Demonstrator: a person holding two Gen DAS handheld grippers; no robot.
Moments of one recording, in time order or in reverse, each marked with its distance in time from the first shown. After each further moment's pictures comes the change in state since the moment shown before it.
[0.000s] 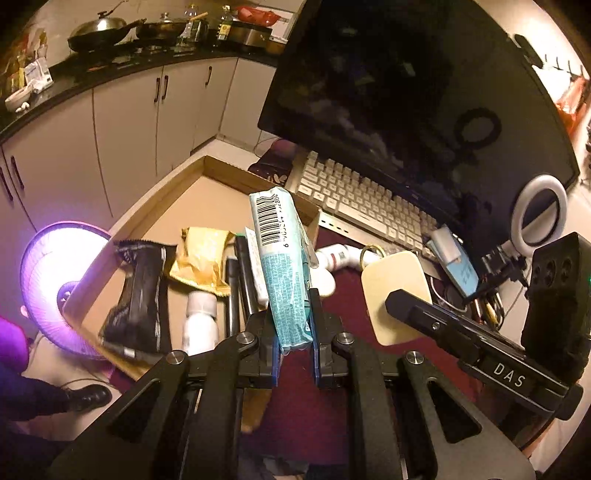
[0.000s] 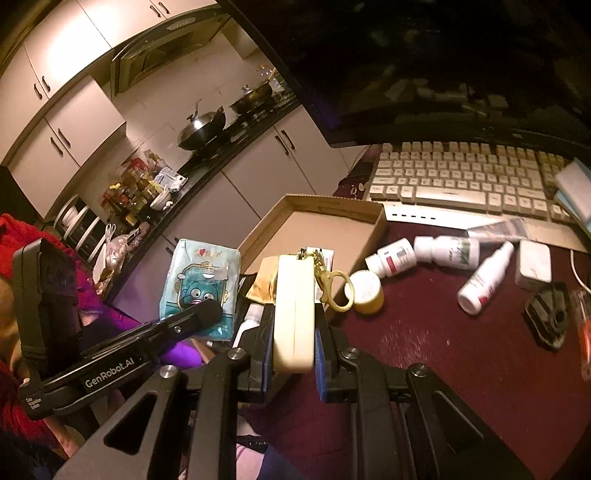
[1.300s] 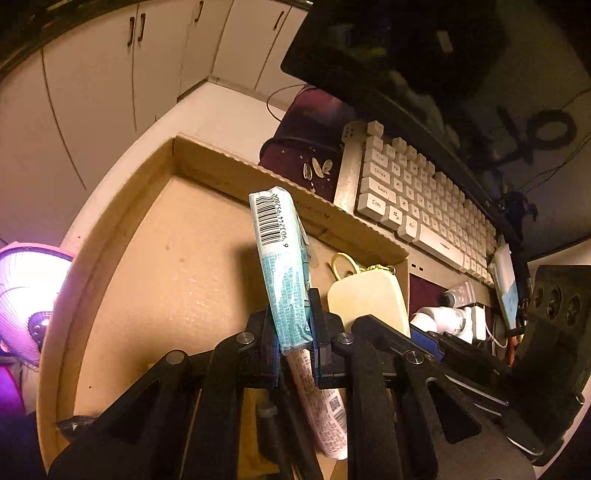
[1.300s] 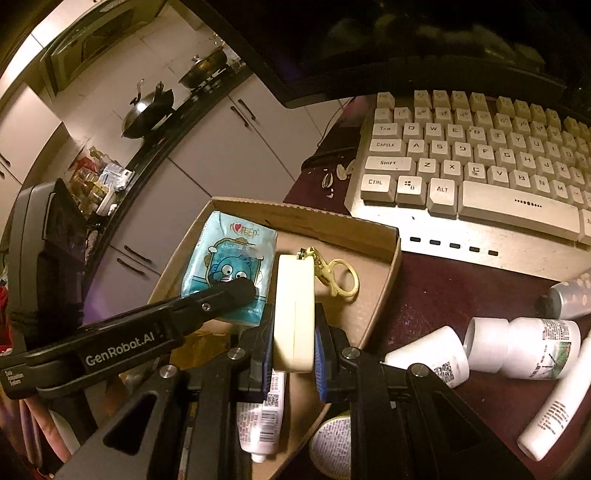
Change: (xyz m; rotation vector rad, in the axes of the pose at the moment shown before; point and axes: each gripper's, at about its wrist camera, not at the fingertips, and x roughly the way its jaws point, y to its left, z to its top) left arm 0.181 0.058 0.097 -0.022 0.263 -0.039; right arm 0.166 -0.053 0.065 0.097 0.134 -0.081
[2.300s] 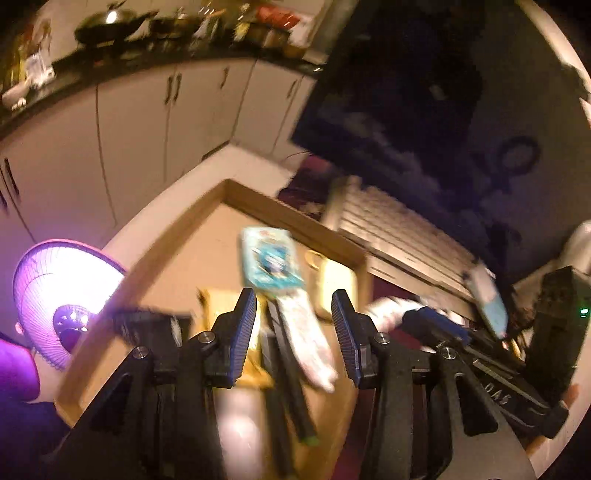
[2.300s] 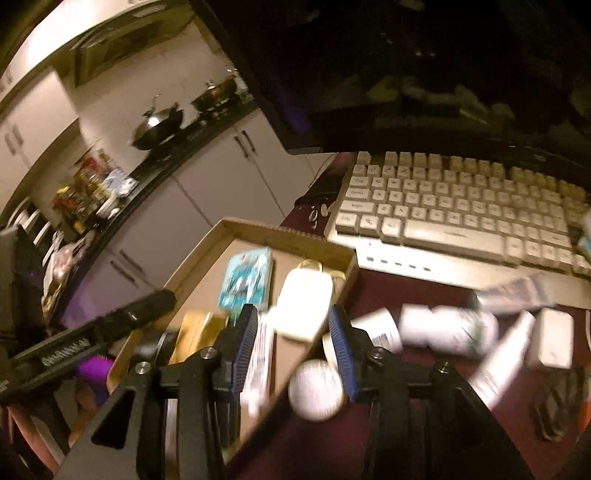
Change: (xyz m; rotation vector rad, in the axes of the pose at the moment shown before) left arm -0.104 -0.022 -0.091 -0.001 -0.307 0.046; right arm -0.083 0.007 -0.035 -0.122 -0.154 -0.066
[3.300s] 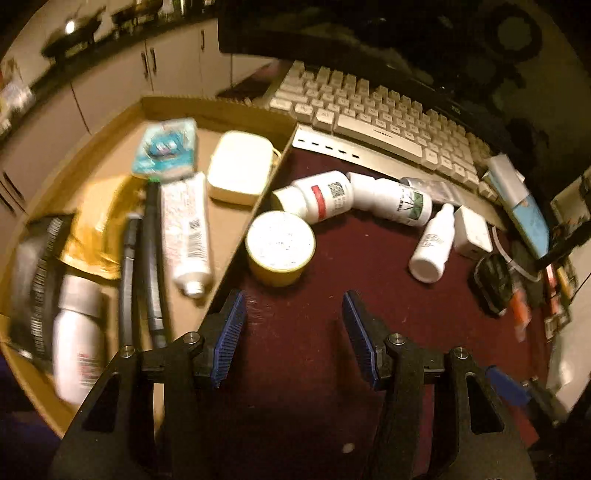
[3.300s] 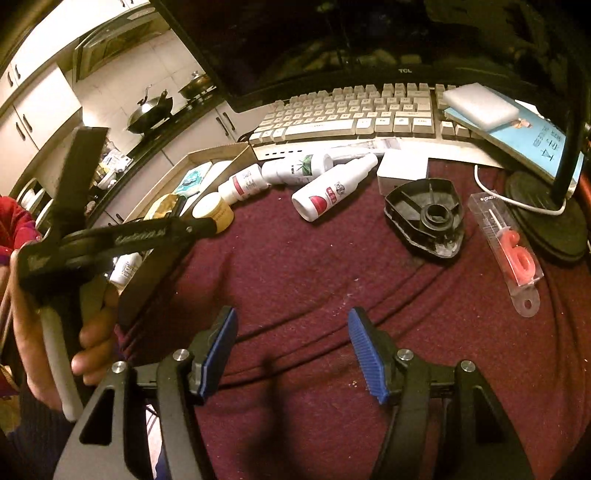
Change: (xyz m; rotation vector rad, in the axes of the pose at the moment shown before) left arm 0.084 -0.103 -0.072 0.110 0.224 0.173; right arm -0.099 -0.107 -0.132 0.041 0.053 -0.023
